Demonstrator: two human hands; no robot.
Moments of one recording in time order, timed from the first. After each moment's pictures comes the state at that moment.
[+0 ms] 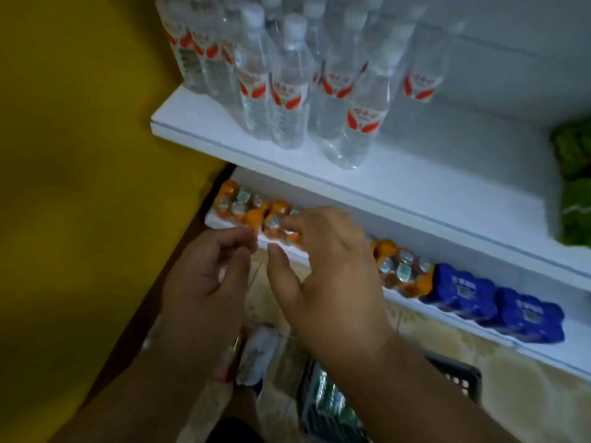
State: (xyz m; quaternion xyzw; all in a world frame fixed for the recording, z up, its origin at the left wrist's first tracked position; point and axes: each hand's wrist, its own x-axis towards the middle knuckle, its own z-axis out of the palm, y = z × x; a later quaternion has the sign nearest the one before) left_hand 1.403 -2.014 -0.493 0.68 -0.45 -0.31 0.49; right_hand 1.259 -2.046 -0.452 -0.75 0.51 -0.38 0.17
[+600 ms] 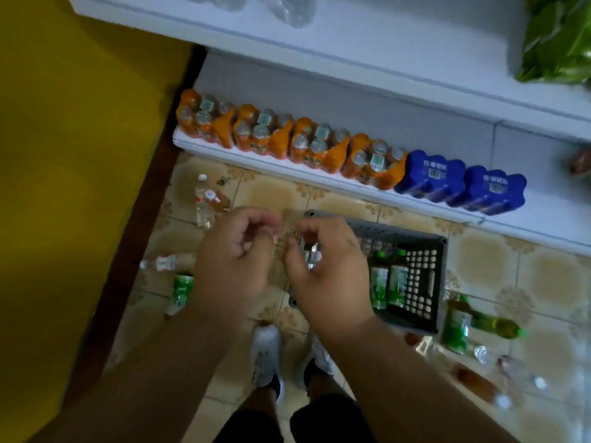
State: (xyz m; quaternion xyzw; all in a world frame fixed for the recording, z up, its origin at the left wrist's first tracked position) left_hand 1.319 -1.856 -0.518 0.67 -0.45 -0.45 0.38; right_hand 1.192 -1.850 -0.520 -0.61 0.65 -0.36 0.28
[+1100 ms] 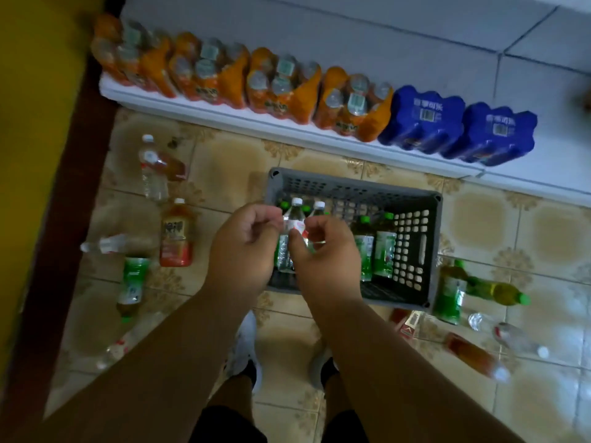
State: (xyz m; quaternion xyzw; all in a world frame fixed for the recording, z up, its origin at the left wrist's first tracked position) left_hand 1.232 -1.833 -0.676 0.70 -0.42 -0.50 0.30; right_hand 1.116 -1.815 -0.679 -0.42 0.76 -0.27 0.41
